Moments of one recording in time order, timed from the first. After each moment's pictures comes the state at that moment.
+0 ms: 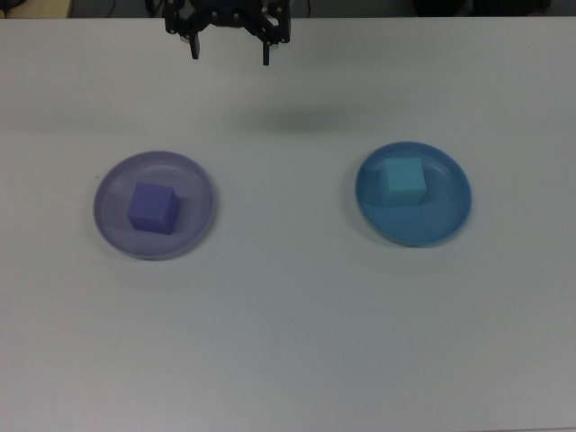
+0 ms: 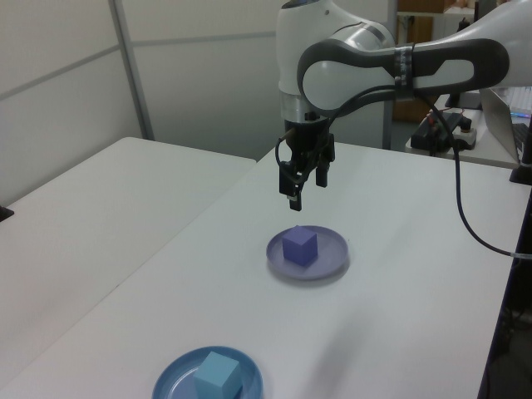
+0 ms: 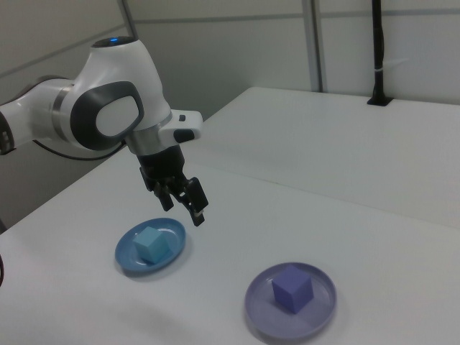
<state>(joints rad) 0.03 -0.06 0.04 -1.78 -0.02 1.76 0.09</state>
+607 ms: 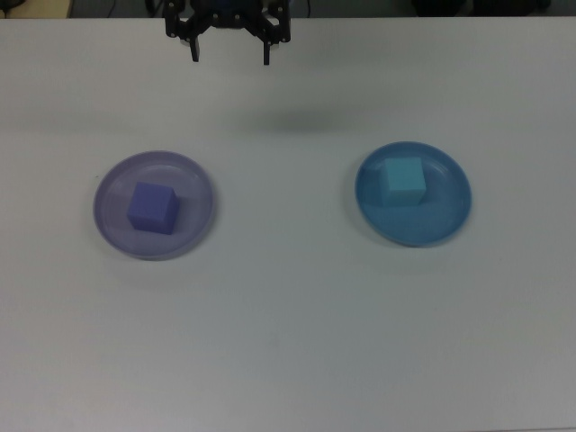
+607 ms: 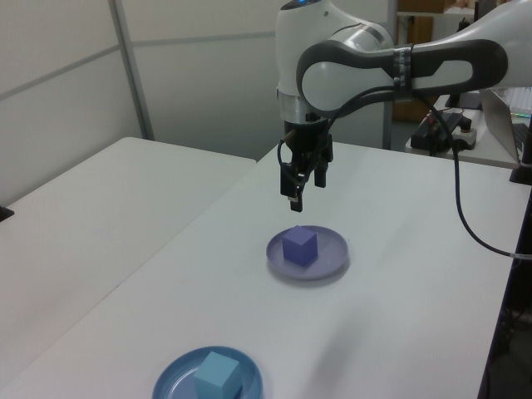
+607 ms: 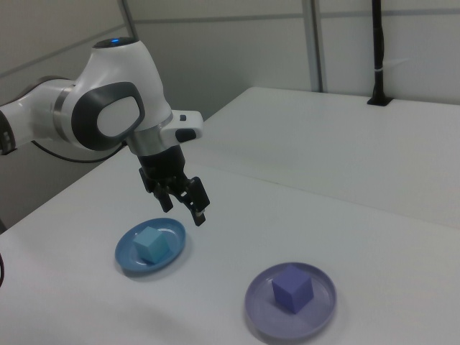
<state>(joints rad) 0.03 -0.05 0.04 -1.78 -0.02 1.76 0.05</state>
